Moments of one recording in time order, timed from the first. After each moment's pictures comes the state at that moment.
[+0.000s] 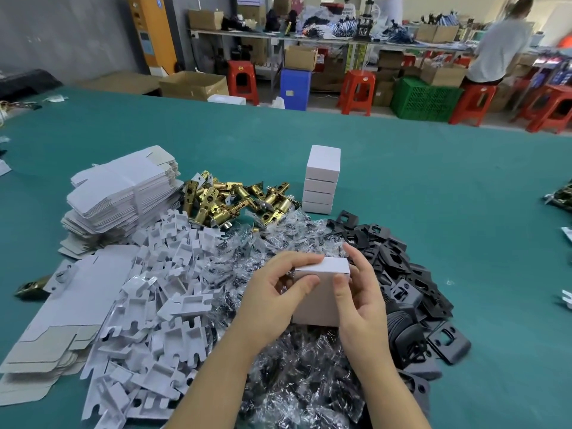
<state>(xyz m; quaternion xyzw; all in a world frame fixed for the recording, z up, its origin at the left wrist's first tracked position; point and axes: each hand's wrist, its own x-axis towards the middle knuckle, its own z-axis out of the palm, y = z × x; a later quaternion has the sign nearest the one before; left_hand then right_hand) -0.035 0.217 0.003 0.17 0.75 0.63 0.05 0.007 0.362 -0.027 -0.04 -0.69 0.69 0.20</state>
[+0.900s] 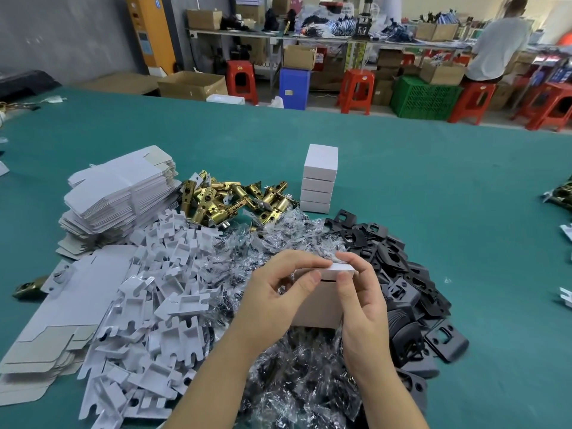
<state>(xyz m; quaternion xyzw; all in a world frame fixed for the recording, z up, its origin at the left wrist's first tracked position) -0.028 0.220 0.014 0.22 0.72 0.66 0.03 0.014 0.357 -0.015 -0.04 -0.62 0.75 0.21</state>
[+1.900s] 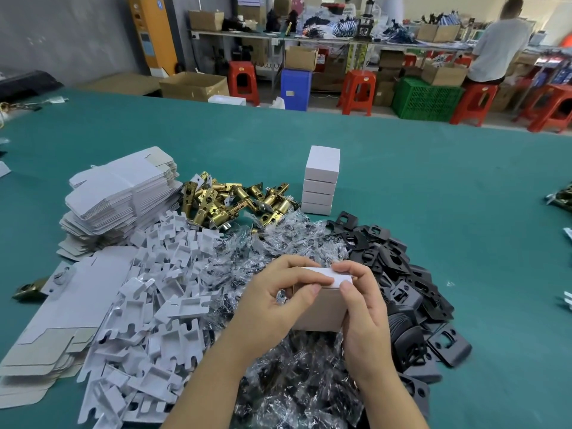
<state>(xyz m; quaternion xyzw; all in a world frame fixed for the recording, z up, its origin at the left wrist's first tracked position) -0.030 0.213 0.008 0.25 0.72 0.64 0.02 0.010 0.364 -0.026 -0.03 -0.64 0.75 0.18</state>
